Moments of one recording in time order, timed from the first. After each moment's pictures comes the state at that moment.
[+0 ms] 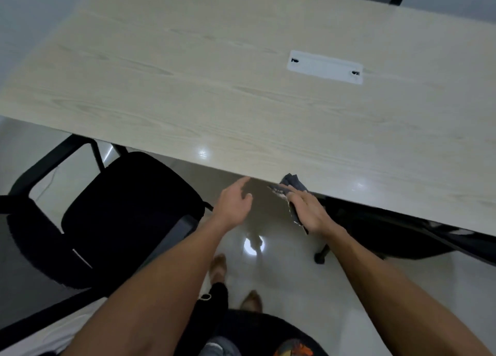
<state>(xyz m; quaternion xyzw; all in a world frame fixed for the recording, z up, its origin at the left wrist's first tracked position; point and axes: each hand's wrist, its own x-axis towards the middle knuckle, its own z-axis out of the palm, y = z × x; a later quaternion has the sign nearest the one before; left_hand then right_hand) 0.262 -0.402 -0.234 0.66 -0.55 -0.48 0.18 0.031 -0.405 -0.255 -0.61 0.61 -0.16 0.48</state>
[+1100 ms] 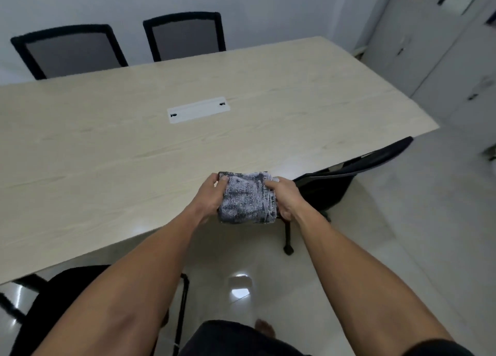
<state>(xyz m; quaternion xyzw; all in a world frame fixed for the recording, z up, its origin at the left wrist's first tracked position) 0.172 -0.437 -0.125 0.48 -0.65 -0.57 0.13 -0.018 -0.341 -0.148 -0.15 0.70 -0.50 0.48</state>
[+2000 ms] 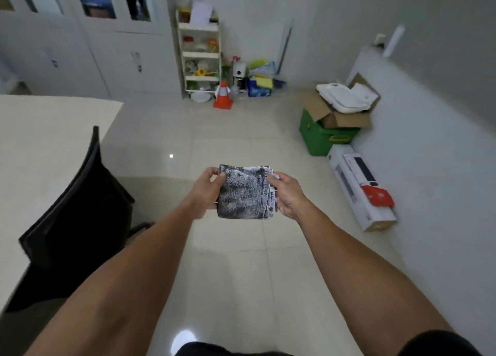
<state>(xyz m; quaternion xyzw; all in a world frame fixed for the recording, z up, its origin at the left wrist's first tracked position) -0.062 -0.006 -0.078 0.02 -0.73 -0.64 -0.24 -0.022 0.212 -0.093 0.26 0.64 -0.73 0.04</state>
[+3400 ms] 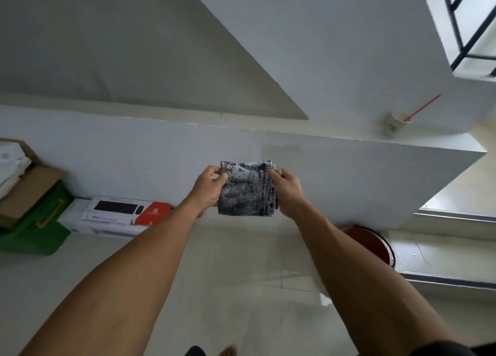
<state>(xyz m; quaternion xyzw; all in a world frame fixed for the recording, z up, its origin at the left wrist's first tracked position) 0.085 0.826 -0.084 -0.53 -0.60 -0.35 -0.48 0.305 0.819 -0.100 0.59 0.36 -0.52 -0.50</state>
